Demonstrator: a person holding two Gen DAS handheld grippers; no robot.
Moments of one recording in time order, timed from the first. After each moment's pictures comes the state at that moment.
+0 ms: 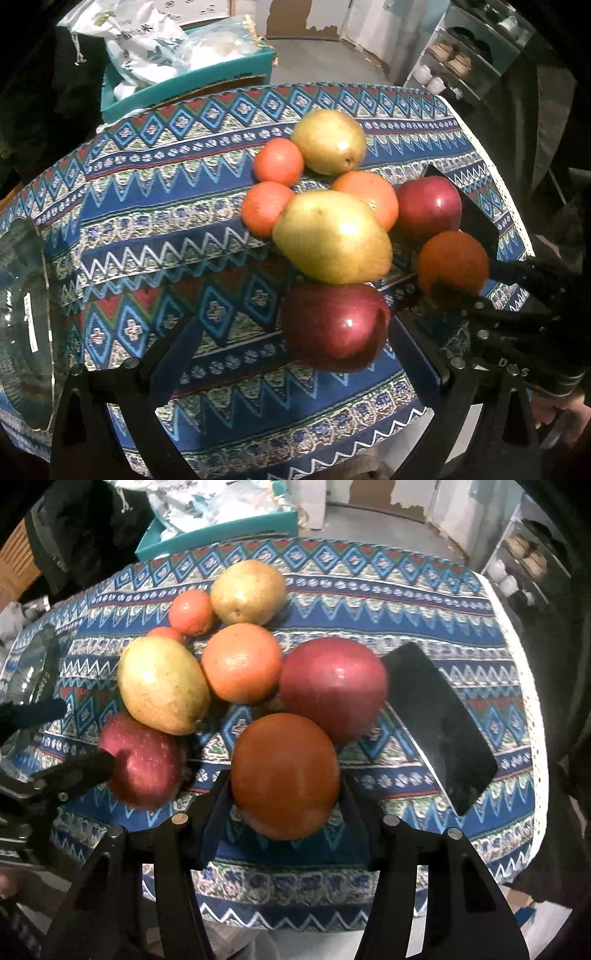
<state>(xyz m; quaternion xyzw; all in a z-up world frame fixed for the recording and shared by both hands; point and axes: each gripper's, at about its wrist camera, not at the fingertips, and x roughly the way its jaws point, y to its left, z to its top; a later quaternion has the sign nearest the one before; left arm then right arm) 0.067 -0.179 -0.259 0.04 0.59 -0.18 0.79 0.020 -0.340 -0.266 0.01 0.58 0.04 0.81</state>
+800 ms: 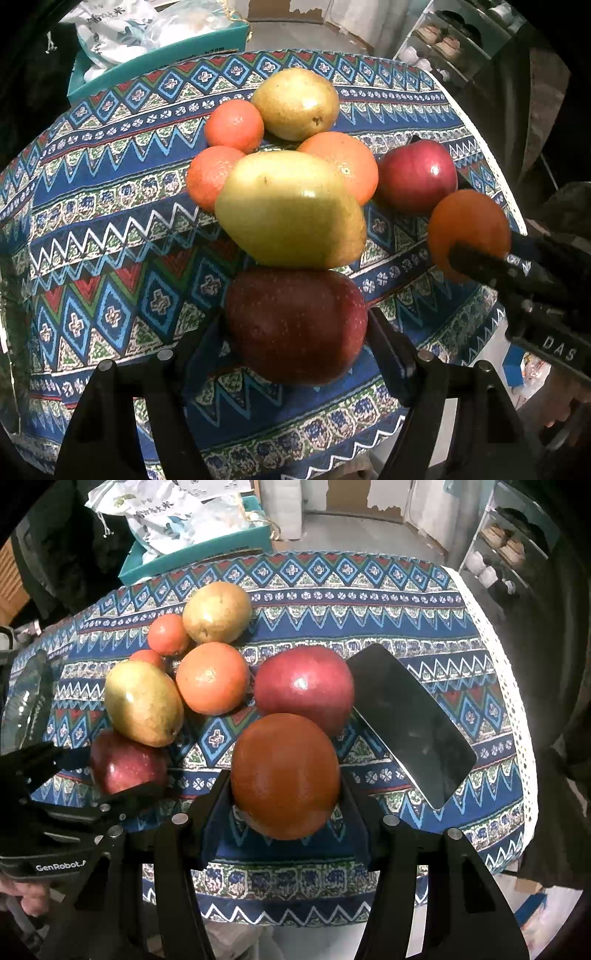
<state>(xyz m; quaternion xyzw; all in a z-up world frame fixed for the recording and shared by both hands) 0.063 -0.203 -0.287 0.03 0.61 -0.21 0.76 0.015 -0.360 -0.256 0.03 0.57 0.02 0.82</state>
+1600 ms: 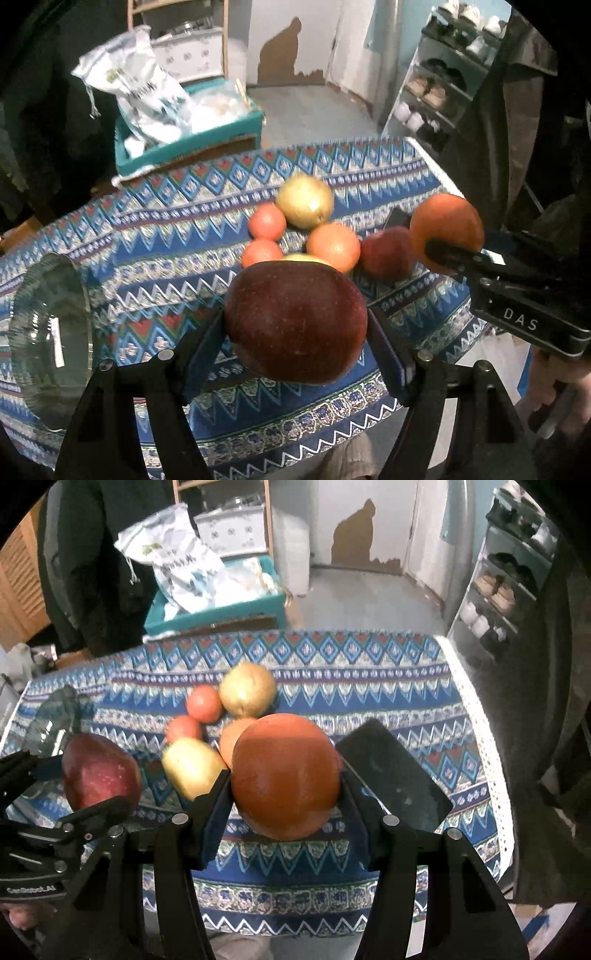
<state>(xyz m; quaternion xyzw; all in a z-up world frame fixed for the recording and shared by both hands) 0.036 -0.169 -0.185 0.03 0.50 -0.19 0.84 0.006 -0.345 -0.190 0.02 0.48 0.02 0.88</state>
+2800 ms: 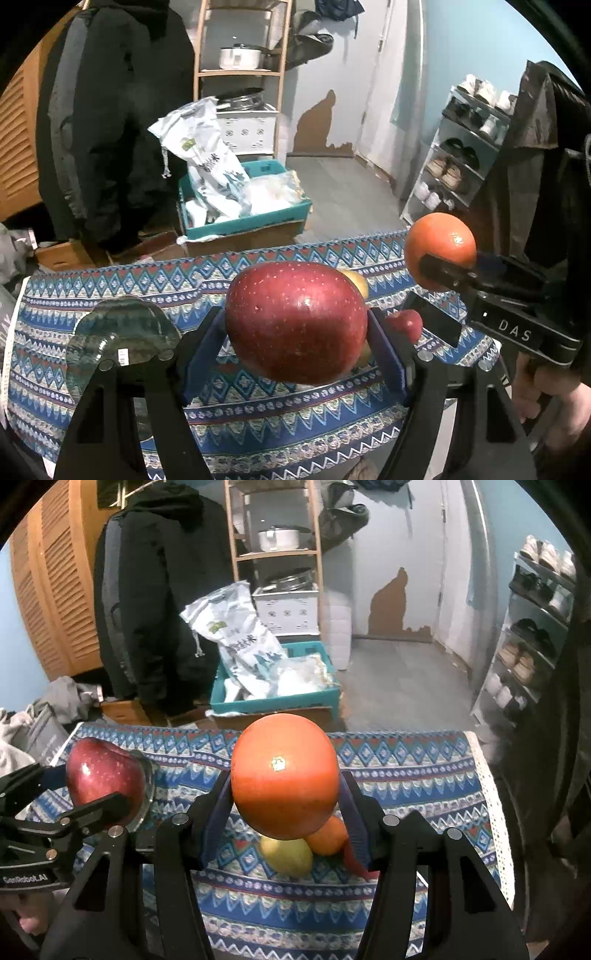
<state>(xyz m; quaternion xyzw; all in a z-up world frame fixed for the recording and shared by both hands) 0.024 -0.087 -0.095 -0.01 0.39 -0.14 0.91 0.011 -0.276 -0.091 0.02 0.36 0.09 0.93</state>
